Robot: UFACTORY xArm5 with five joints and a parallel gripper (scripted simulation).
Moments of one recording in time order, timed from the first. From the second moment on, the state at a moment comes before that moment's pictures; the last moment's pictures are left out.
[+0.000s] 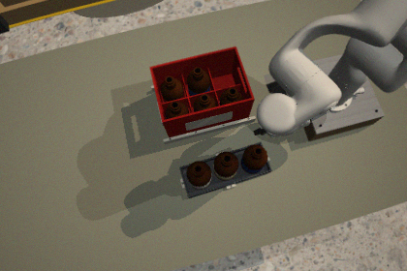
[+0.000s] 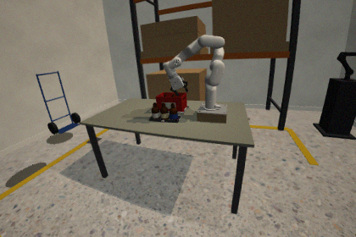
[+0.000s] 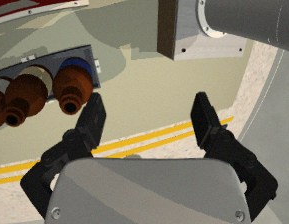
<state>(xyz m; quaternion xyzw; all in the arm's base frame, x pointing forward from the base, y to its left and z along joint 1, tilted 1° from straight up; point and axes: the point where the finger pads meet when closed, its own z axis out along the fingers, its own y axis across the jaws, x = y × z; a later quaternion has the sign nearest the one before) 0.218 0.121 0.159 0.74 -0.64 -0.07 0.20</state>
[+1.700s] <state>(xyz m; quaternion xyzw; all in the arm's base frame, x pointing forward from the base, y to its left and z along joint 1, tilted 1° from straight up) 0.427 -0.109 0.149 0.43 -0.90 -0.01 0.01</state>
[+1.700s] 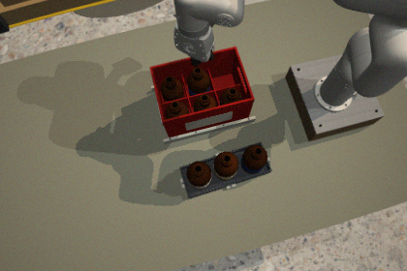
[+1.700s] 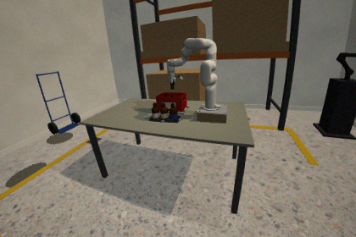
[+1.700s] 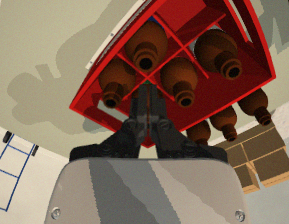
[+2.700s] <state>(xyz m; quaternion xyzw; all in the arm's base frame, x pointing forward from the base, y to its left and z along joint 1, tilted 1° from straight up) 0.410 0.048 0.148 0.45 -0.89 0.00 0.01</state>
